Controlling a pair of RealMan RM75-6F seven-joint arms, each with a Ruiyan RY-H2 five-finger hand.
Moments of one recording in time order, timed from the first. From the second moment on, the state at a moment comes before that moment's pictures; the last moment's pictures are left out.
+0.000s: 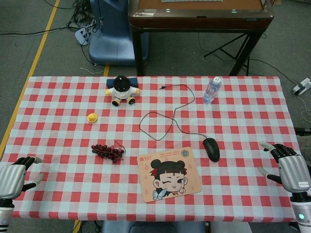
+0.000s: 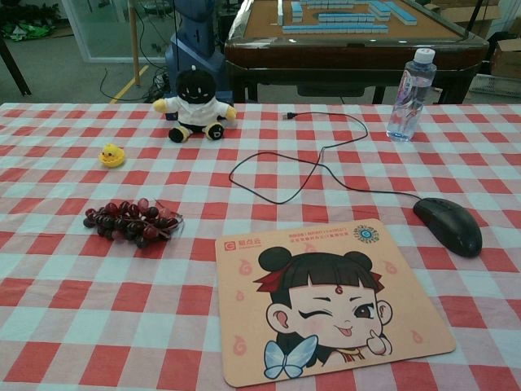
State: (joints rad) left arm -0.11 -1.14 -0.03 -1.59 1.49 1.45 0.06; right arm 0.08 -1.17 0.05 -1.46 -1.63 1.59 0.08
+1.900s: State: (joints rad) left arm -0.10 -1.09 -0.03 -1.62 1.47 1.44 -0.01; right arm 0.36 -1.39 0.06 -1.46 -1.16 1.01 -0.48
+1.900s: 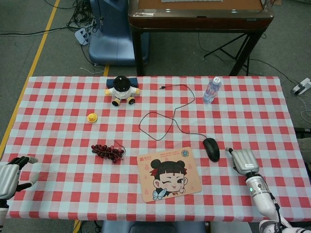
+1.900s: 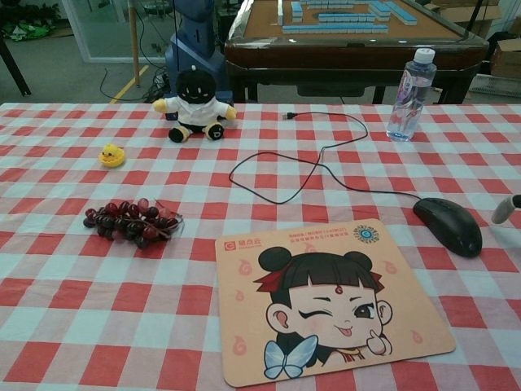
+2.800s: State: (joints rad) left arm -0.10 -1.08 -0.04 -1.62 1.45 1.43 -0.01; right arm 0.37 -1.42 -0.02 -1.53 -1.28 1.05 -0.48
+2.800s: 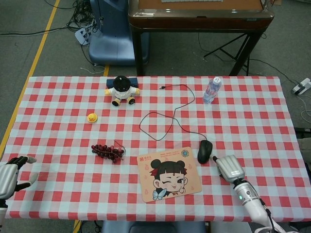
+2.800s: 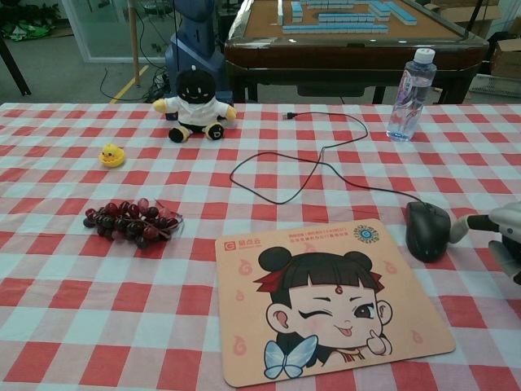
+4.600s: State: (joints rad) left arm -0.10 -1.06 -0.05 -1.62 1.42 1.42 -0.05; right arm 0.67 -1.36 0.03 -1.60 -1.11 0.88 -0.90
